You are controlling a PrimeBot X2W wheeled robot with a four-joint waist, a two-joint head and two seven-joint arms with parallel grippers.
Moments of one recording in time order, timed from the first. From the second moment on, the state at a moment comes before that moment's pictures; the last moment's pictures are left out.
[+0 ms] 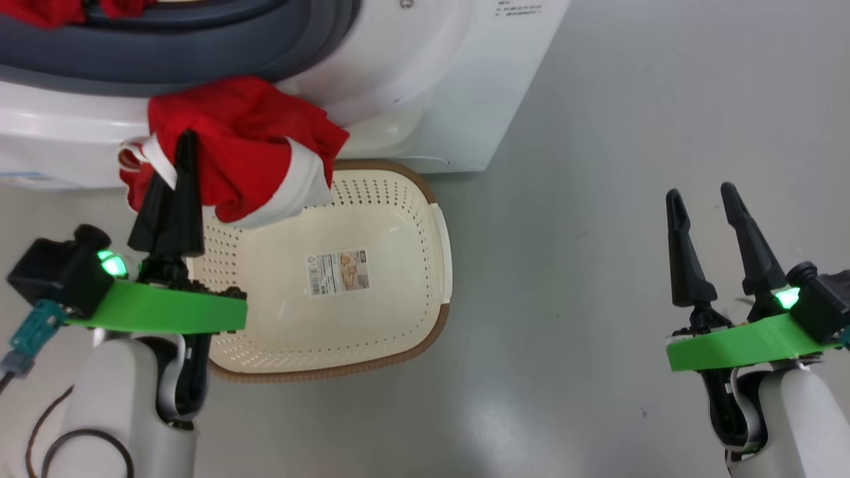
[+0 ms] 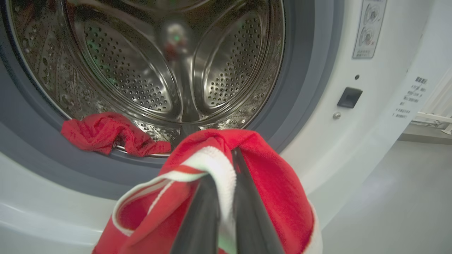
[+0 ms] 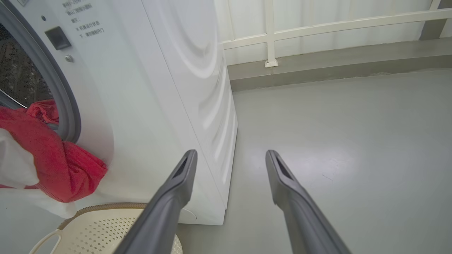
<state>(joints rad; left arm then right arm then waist) -0.51 0.09 -0.01 0.20 -0.33 -0.13 -0.26 -0.22 -0.05 -0.04 0.13 0.33 0.12 -0.26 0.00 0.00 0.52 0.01</state>
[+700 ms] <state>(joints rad) -0.62 0.09 -0.12 0.64 -0.38 -0.13 -0.26 -0.30 -0.05 -0.02 0.11 0.32 0.12 -0.26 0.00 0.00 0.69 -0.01</state>
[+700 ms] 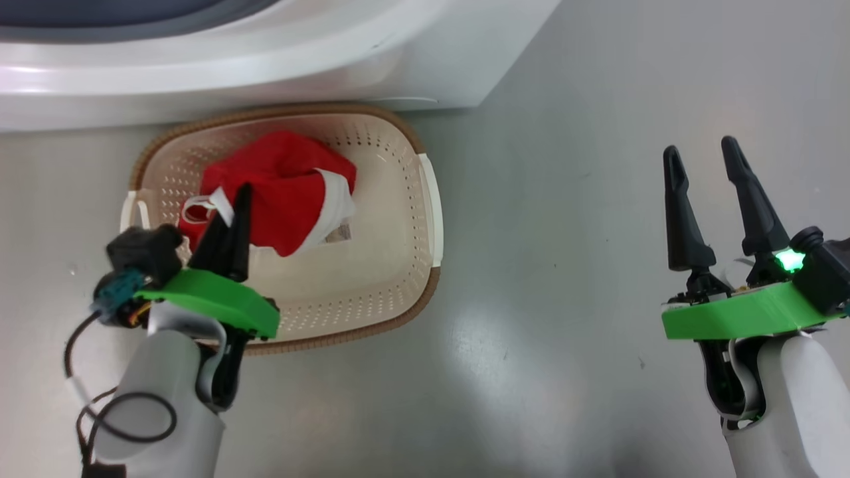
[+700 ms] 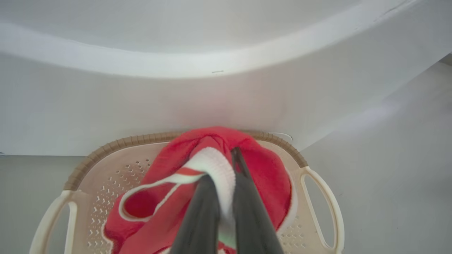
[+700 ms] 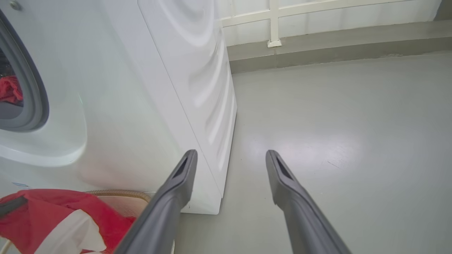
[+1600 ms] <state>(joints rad) -0.81 0.12 -0.23 0.94 -0.43 -0.13 -0.26 -0.33 -0.05 -0.02 0.09 0.32 0.12 -0.26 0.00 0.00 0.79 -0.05</state>
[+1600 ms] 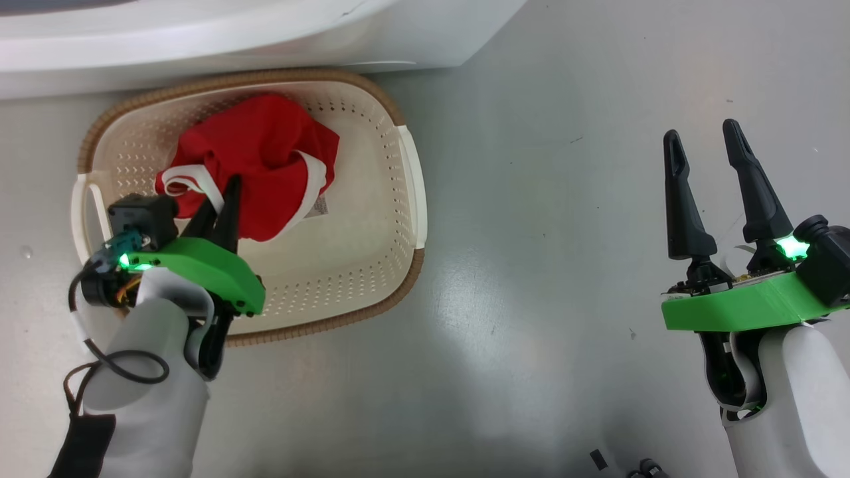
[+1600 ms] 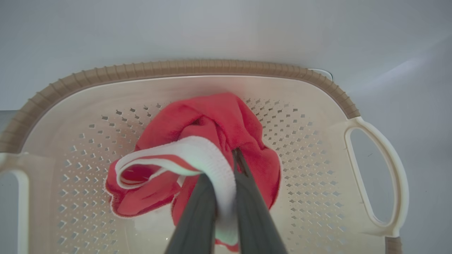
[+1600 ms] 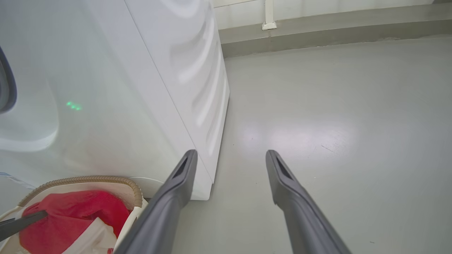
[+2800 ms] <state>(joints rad) -0.64 0.11 -0.11 0.69 -0.39 -0.13 -0.26 -0.30 -0.05 -0.02 0.15 0.31 0.12 -0.26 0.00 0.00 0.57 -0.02</state>
